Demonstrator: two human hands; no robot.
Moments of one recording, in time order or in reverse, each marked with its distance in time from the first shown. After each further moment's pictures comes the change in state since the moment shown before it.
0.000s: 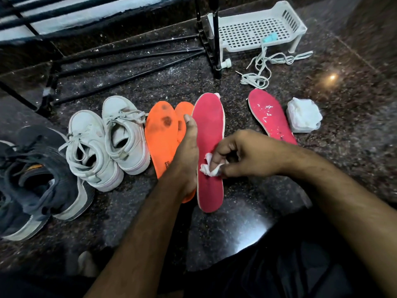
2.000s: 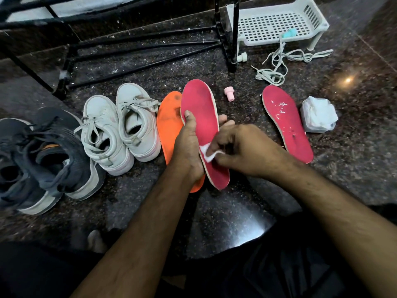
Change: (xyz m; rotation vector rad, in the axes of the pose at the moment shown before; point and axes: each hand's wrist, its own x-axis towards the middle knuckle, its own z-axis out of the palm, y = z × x) left_hand -0.113 0.093 0.067 -0.601 -0.025 -0.173; right_hand 0.014 -0.012 0.027 -0.109 0.274 -0.092
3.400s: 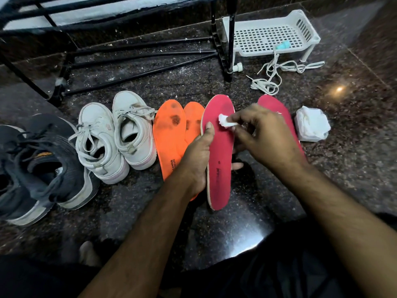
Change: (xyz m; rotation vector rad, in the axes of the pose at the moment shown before) left_hand -0.005 -0.013 0.008 0.236 -0.102 0.047; right_hand 0.004 0.028 -0.024 -0.161 0.409 0.136
